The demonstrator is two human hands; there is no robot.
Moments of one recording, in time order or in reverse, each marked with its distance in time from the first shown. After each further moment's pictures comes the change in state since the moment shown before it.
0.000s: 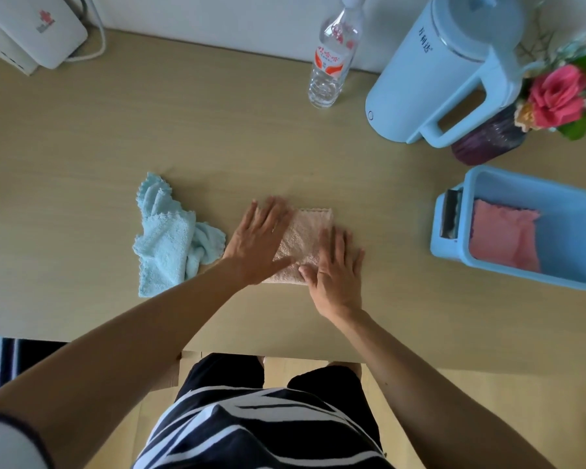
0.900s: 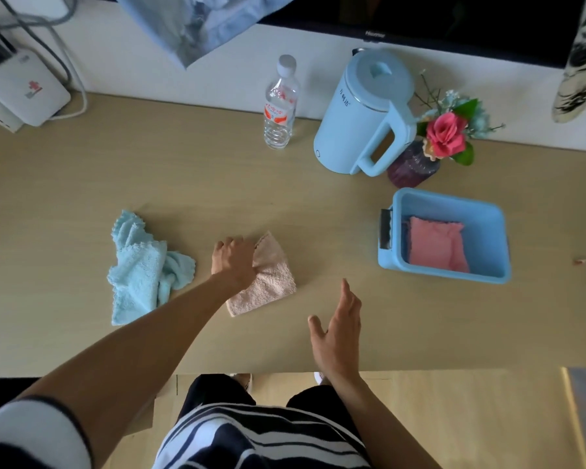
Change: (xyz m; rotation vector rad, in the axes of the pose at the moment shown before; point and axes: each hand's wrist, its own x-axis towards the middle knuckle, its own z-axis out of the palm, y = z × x) left_hand 0.021 0.033 -0.033 -0.141 -0.078 -0.359; right_hand -0.098 0.029 -0.046 0.527 0.262 0.288
